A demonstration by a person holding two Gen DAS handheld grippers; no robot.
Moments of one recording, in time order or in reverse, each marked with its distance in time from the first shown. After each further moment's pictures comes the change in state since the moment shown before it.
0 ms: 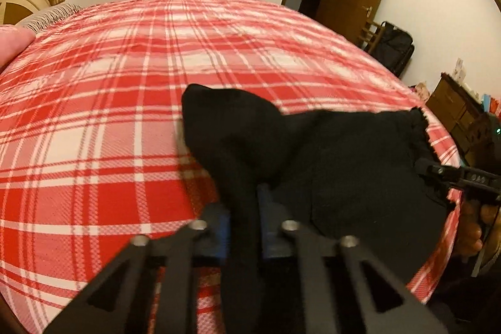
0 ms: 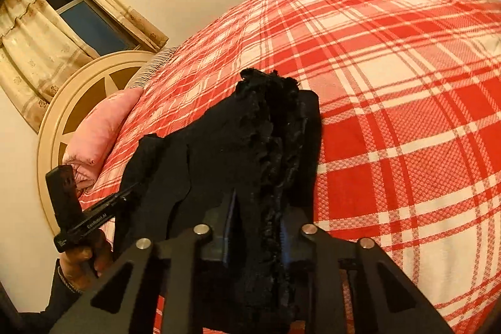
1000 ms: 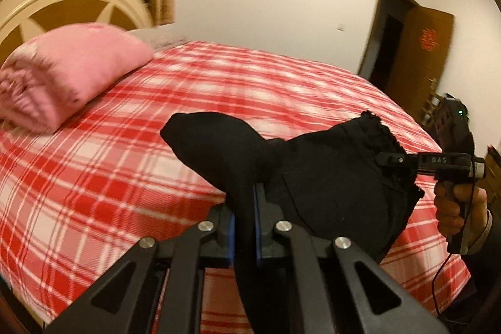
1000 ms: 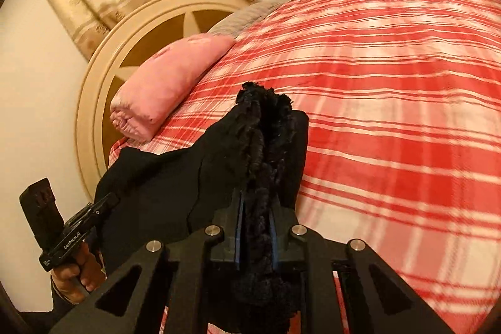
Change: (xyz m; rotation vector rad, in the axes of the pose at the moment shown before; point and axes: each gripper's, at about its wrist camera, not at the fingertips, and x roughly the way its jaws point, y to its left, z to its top) left arm -0.149 0.133 -0.015 -0.221 -0.254 0.313; right arm 0.164 0.228 0.078 -0.340 0.203 0.277
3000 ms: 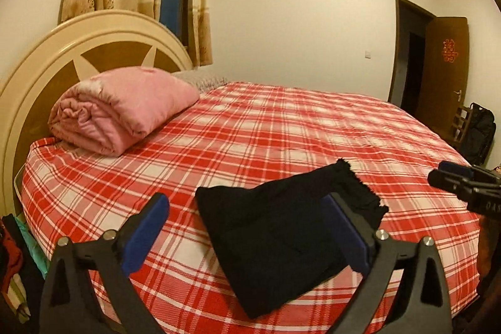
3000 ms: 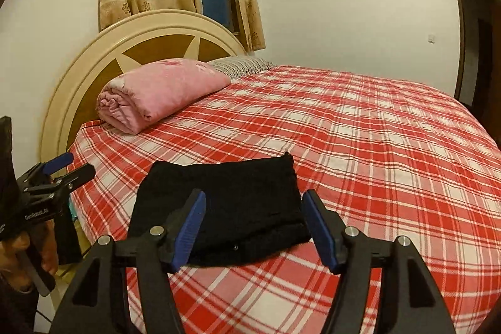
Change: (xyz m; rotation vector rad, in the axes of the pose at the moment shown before) left arm -0.101 -0.018 -0.025 0.038 -0.207 0.193; right arm -0.102 0.136 -0.090 -0.317 -0.266 -0.343
